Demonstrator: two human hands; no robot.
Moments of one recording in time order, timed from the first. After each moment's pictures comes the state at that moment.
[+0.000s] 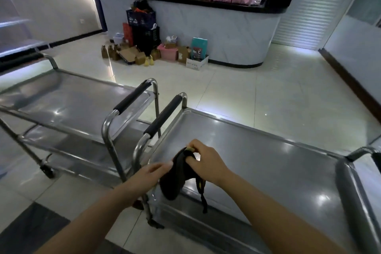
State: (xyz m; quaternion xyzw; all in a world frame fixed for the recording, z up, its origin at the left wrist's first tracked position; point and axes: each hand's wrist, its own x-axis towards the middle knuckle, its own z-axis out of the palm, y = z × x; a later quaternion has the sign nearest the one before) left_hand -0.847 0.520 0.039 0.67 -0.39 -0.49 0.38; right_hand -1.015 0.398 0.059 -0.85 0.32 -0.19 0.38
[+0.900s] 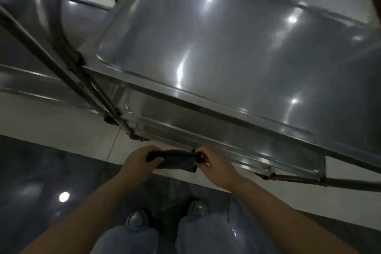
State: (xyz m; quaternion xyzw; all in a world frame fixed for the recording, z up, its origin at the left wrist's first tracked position) left_hand -0.870 0.547 -0.325 0.72 -0.48 -0.46 0.21; right_hand -1.104 0.468 -0.323 -0.76 0.48 0.00 0.44
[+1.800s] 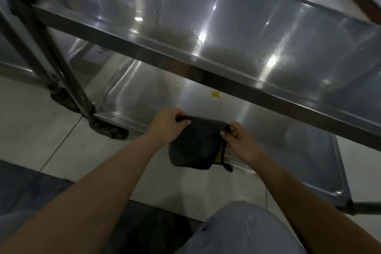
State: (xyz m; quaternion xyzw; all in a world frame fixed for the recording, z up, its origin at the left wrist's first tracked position) left_hand -0.920 0.416 -0.711 0.69 -0.56 -0.33 0.32; right_hand -1.147 0.367 -0.708 -0.68 0.57 -0.16 0.42
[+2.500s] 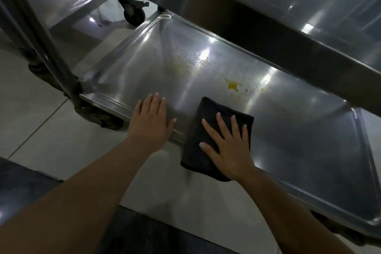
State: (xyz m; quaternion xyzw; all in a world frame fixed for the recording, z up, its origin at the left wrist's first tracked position) left_hand -0.890 0.414 -0.813 0.79 -0.60 -0.07 0.06; right_hand -1.124 0.359 -0.809 -0.89 0.45 0.03 0.04
